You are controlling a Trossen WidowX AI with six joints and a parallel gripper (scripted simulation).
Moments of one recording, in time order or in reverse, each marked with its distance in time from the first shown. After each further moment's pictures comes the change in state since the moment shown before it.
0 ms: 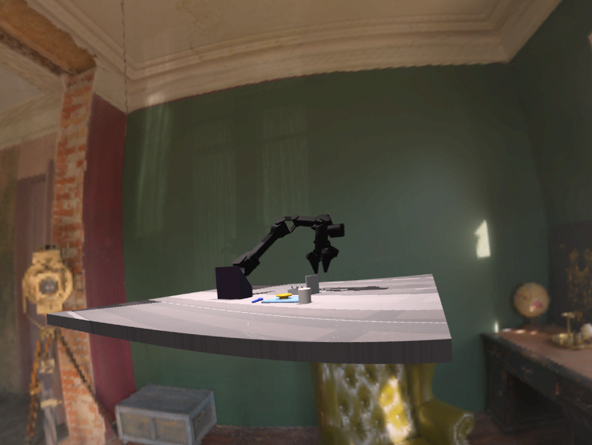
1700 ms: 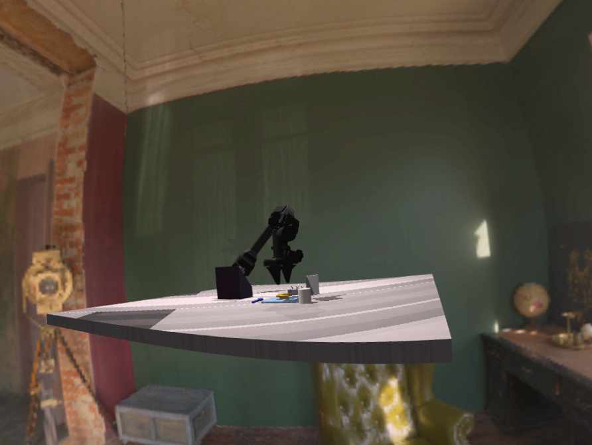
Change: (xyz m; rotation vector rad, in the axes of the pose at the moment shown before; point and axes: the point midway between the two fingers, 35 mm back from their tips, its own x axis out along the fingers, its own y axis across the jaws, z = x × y) arm 0.062 -0.081 -0.215 0.846 -0.112 0.134
